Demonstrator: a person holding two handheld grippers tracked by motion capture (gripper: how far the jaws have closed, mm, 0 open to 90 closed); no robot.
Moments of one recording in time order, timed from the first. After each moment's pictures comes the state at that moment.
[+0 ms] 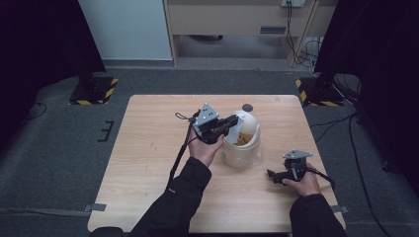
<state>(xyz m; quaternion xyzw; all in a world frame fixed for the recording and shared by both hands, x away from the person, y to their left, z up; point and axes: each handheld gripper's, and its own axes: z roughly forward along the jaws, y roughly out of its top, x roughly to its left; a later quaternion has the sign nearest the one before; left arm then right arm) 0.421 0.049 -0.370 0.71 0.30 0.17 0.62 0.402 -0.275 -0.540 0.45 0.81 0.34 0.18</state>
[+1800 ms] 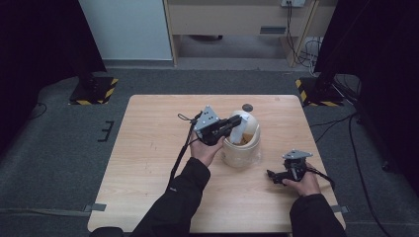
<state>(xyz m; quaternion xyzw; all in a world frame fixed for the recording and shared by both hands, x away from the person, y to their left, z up) 0.431 0.046 -0.390 0.70 0.24 0.17 0.65 0.402 -0.275 -0.539 0.45 0.81 0.34 0.18</state>
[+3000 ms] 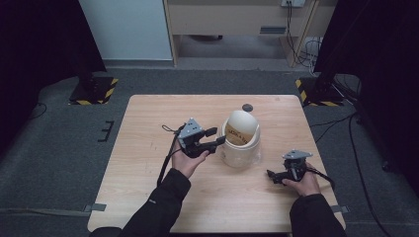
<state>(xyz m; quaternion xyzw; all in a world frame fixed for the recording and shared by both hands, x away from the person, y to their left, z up) 0.409 0.105 -0.419 0.74 0.31 0.14 0.58 0.402 -0.275 -0.539 0.45 0.81 0.34 0.18</state>
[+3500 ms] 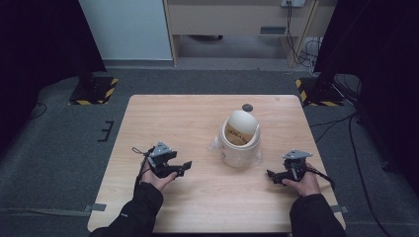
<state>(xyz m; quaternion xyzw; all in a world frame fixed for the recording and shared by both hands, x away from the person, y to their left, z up) 0.379 0.197 -0.496 0.78 0.44 0.12 0.42 0.402 -0.275 -0.539 0.45 0.81 0.34 0.18</state>
